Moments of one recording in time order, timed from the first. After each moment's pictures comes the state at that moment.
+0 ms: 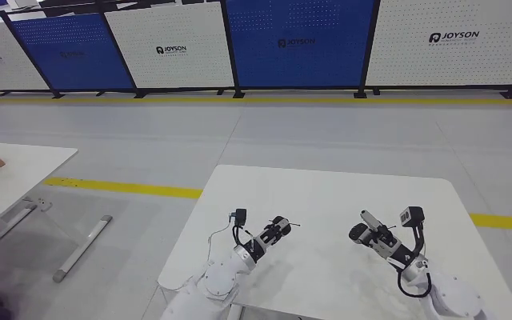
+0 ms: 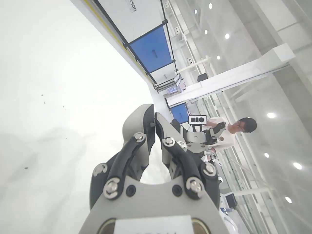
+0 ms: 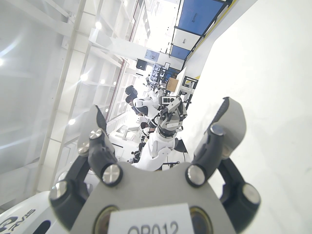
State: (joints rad) left arm 1.44 -1.25 -1.14 -1.46 -0.05 -0.28 -0.20; right arm -1.33 -1.10 1.23 -1.45 0.41 -0.30 0.67
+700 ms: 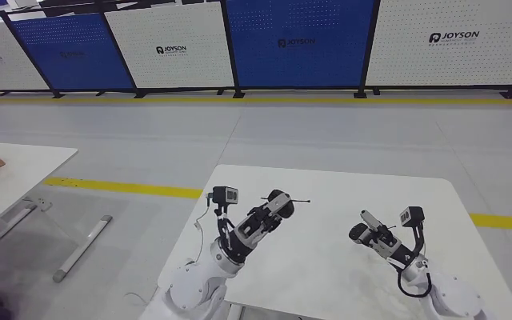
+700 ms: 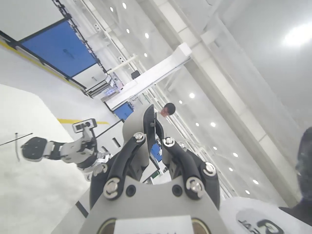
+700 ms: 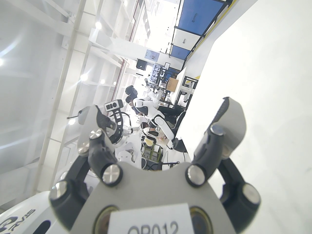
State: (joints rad) left arm 1.66 -1.23 -1.33 -2.11 -0.28 -0.34 -0.35; right arm -1.33 -1.10 1.23 -1.45 0.41 -0.30 0.67
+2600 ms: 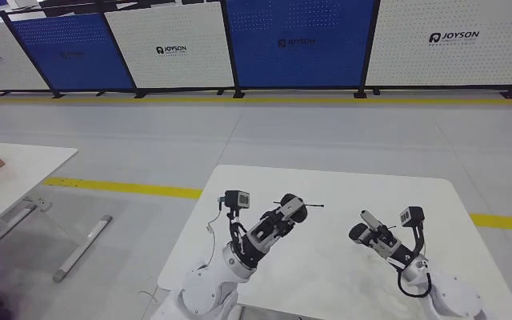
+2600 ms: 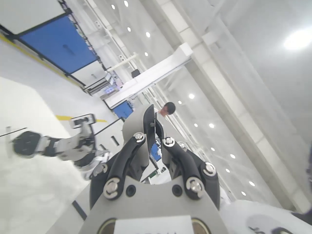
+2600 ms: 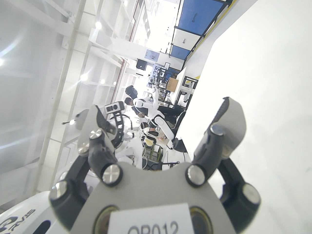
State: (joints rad) left arm 1.62 -1.24 -1.23 -2.12 -0.26 -0.34 -0.27; right arm -1.33 -1.10 1.23 -1.45 0.41 -0.30 0.67
